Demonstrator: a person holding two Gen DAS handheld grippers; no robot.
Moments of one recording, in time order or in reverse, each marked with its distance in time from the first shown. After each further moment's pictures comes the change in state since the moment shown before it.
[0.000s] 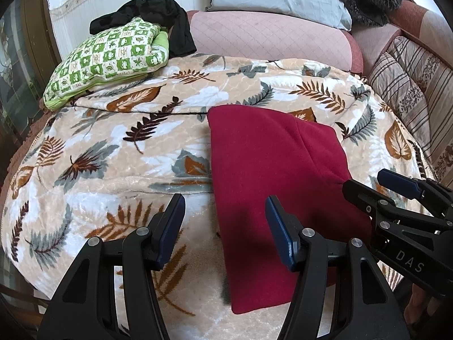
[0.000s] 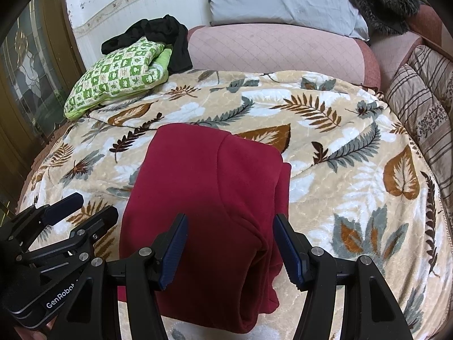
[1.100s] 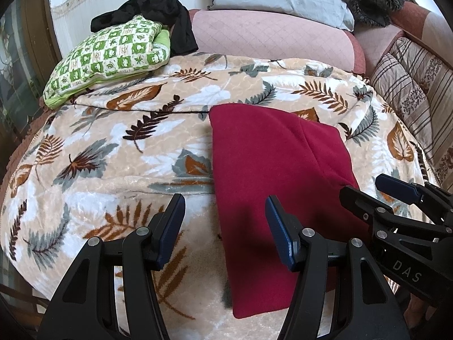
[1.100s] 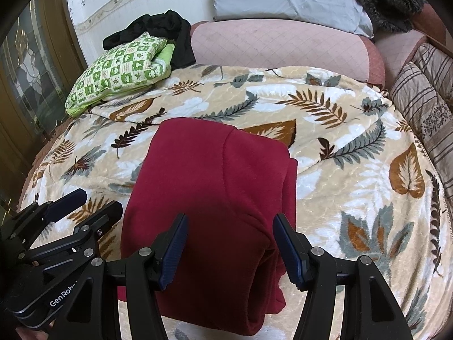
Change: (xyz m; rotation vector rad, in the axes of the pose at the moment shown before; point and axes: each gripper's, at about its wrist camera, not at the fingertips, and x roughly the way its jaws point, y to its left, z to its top) left arm 0.005 0.004 0.001 0.000 0.000 0.002; right arm 0.009 0.008 -0.004 -0.003 0.017 0.009
